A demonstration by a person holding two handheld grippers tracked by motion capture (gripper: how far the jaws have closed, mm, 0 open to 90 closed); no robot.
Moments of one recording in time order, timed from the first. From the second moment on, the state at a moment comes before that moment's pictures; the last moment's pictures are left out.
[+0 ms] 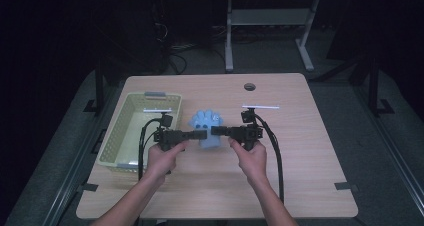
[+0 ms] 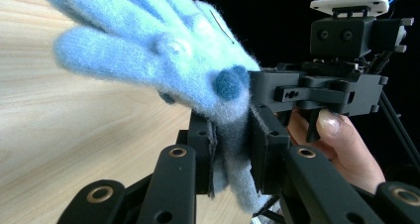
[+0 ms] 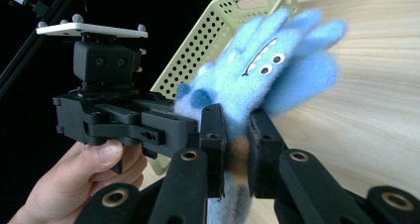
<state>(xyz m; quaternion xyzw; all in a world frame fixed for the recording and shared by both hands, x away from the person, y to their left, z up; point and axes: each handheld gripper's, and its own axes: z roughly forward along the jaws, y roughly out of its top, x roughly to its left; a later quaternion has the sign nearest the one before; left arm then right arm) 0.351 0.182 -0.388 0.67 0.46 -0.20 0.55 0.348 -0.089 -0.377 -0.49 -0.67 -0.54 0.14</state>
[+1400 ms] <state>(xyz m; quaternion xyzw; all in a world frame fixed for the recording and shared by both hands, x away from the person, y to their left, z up) 0.353 0.268 -0.374 0.64 0.49 -0.17 0.56 0.379 -0.002 -0.357 -0.45 -0.71 -0.52 0.16</state>
